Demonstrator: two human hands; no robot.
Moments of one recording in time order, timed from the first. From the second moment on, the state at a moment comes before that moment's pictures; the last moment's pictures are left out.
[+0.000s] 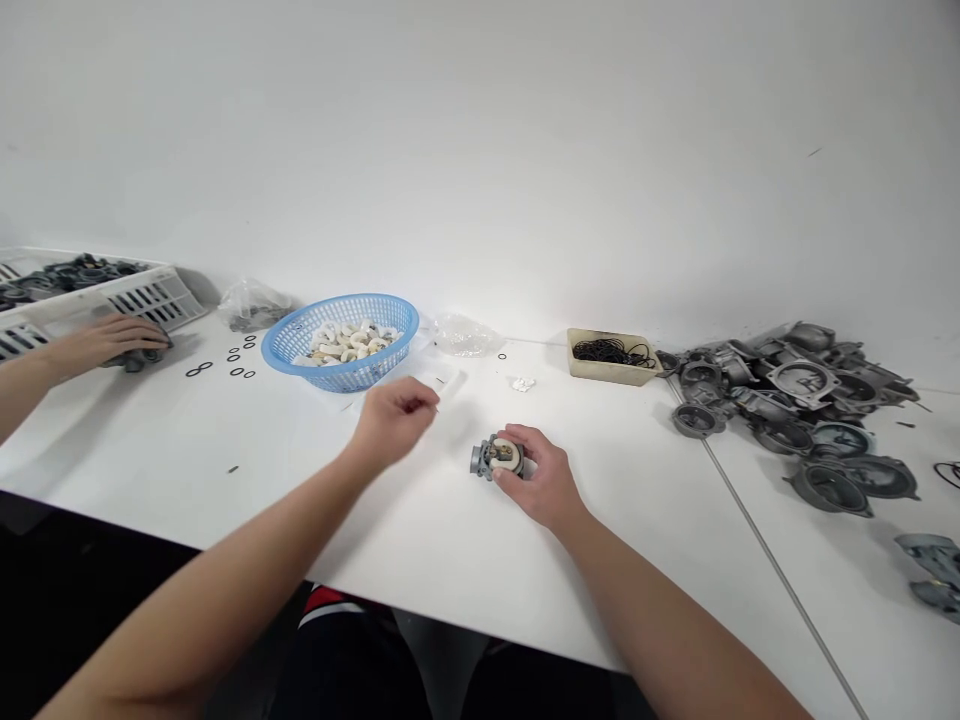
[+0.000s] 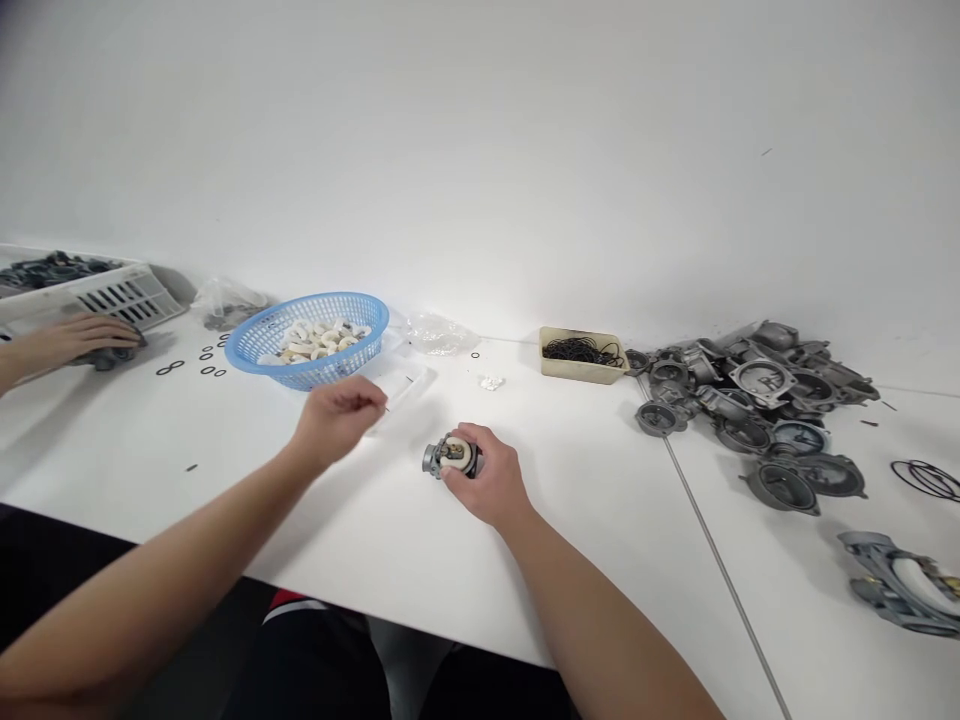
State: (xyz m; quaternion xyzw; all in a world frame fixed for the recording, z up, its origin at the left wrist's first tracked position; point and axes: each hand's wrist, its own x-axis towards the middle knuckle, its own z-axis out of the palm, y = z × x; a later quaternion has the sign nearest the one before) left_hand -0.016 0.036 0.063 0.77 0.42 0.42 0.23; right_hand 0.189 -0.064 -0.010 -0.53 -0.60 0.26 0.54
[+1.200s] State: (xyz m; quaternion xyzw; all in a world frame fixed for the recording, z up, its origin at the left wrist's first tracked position) left_hand 0.021 -0.032 0.001 0.76 0.35 0.52 0.15; right_hand 0.172 -0.074 -0.005 -0.58 -0.57 0.19 0.55
